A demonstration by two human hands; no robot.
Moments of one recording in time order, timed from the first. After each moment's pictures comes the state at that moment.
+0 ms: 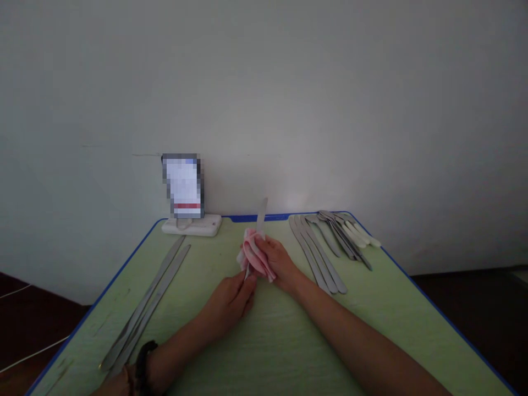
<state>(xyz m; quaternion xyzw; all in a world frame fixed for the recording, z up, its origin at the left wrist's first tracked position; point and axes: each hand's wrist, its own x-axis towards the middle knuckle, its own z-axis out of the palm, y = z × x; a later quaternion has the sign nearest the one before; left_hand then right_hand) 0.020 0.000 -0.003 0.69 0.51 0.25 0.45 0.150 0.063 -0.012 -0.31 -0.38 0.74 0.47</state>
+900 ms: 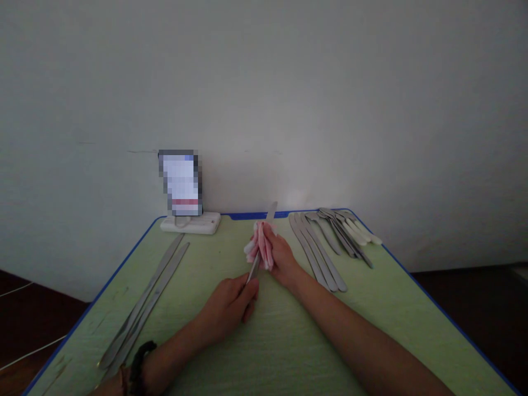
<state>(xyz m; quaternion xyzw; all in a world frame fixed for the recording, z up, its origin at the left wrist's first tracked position) 0.019 -0.004 -0.007 0.69 0.50 0.23 0.46 0.149 0.072 -0.013 -0.35 -0.29 0.72 0.52</state>
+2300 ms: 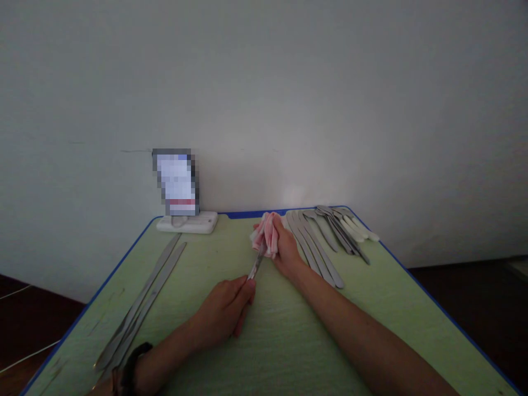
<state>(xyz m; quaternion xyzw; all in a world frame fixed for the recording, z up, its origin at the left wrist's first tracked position) 0.018 -0.011 -0.001 0.67 0.51 0.21 0.49 0.161 0.084 -0.009 -0.38 -0.27 0.66 0.58</state>
